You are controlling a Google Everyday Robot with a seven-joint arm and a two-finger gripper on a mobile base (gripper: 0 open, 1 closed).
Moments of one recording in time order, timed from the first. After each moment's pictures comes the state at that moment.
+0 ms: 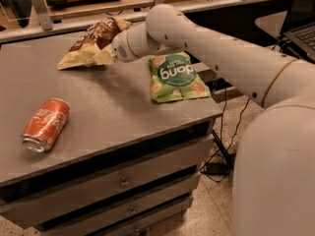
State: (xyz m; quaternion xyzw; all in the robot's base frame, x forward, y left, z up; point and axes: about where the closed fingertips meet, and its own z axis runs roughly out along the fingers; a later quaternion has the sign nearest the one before) arm 0.719 0.158 0.867 -0.44 0.74 0.28 0.43
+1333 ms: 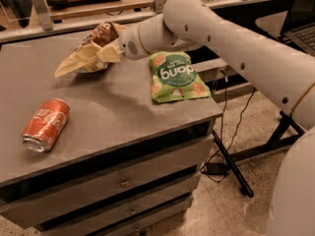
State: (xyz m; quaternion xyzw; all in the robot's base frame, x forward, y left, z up) arm 0.667 0.138 0.906 -0.47 0.70 0.33 0.42
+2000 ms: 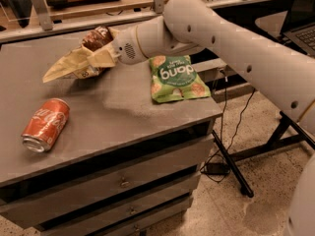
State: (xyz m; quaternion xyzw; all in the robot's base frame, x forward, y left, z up) arm 0.623 0.151 0.917 -0.48 0.68 0.39 0.39
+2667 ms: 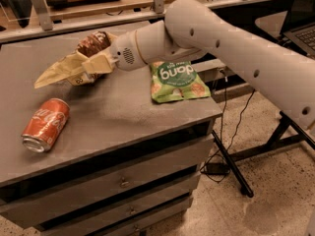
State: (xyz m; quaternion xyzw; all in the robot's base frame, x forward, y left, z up) arm 0.588 0.158 0.922 -0.48 0.67 0.42 0.37
